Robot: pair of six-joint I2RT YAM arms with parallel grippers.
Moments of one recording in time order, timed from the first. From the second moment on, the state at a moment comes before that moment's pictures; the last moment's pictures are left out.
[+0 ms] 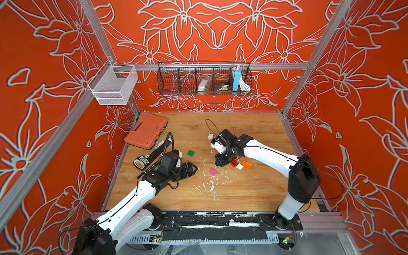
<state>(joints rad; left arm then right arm) -0.38 0.91 0.53 -0.42 0.31 -0.81 0.80 1.76 1.39 -0.90 -0.18 0.15</state>
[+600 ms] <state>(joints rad) -0.26 0.94 0.43 -0.27 0.53 -0.88 0.92 1.99 1.57 -1.03 -0.01 0.03</state>
